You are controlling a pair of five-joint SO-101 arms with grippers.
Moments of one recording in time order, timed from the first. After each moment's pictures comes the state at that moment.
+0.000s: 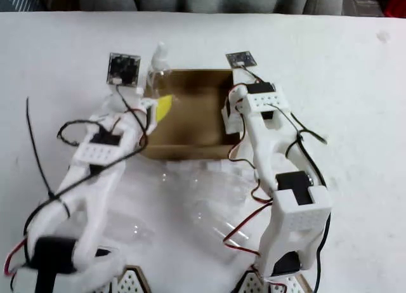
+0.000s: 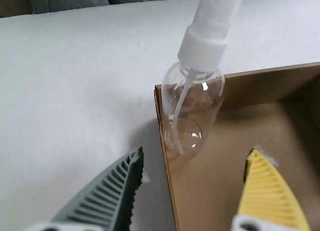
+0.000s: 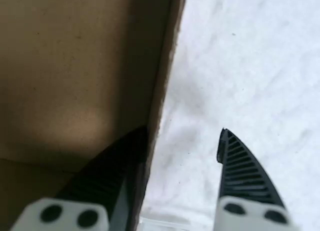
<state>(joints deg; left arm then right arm) 1.4 -14.5 49.1 10.7 1.7 -11.2 21.0 0.4 63.2 5.6</state>
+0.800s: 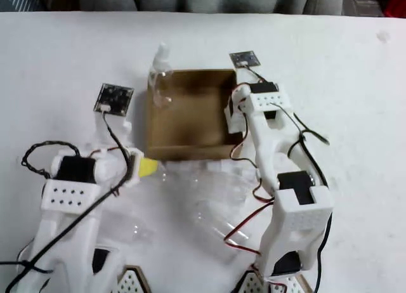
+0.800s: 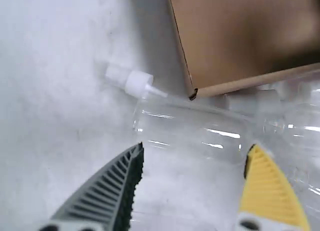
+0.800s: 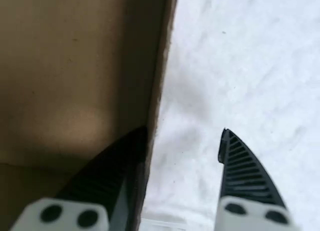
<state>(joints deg) 0.1 -44.1 49.8 68.8 -1.7 -10.1 21.0 0.4 63.2 5.6</state>
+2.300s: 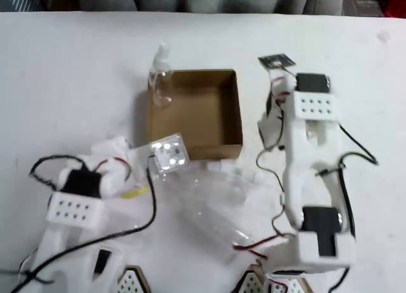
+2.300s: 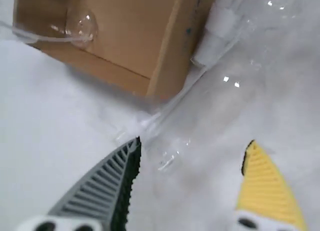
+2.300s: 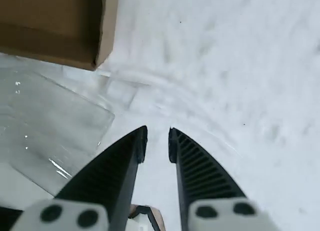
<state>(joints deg) 4.4 -49.1 57.1 61.4 -60.9 0.3 -1.5 3.3 93.1 18.6</state>
